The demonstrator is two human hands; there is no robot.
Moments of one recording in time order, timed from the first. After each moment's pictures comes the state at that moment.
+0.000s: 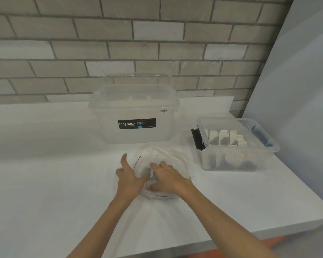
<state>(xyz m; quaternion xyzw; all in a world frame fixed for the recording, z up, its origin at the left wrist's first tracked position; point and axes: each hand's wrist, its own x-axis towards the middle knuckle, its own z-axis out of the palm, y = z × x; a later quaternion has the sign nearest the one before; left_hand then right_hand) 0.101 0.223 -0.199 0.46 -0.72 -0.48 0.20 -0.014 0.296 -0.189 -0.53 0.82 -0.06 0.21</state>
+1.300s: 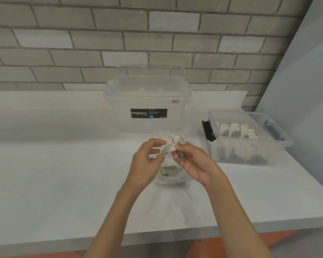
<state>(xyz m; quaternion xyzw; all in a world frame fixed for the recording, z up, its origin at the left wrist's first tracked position) 0.121 0.259 -0.150 0.29 -0.75 -0.51 0.32 -0.013 0.341 -0.139 -0.11 0.45 -0.72 0.51</state>
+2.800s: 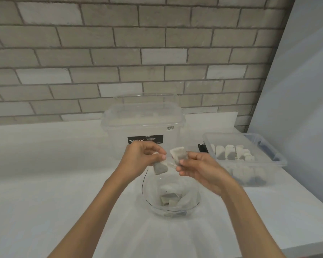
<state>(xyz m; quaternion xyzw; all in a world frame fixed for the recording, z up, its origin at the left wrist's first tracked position) 0.099 0.200 -0.080 0.23 -0.80 -0.49 0.26 -0.039 0.348 -0.092 -0.30 0.56 -0.63 0.44</state>
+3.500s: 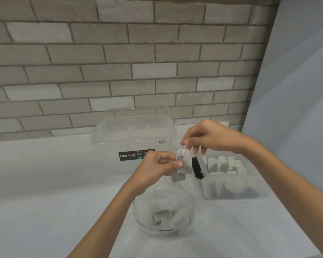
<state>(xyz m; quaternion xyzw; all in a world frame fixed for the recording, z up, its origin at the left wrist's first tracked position) 0.048 0.226 -0.063 0.14 -0.76 -0.61 0.18 -0.101 0.351 0.027 -0.56 0.76 -0.29 0.16</state>
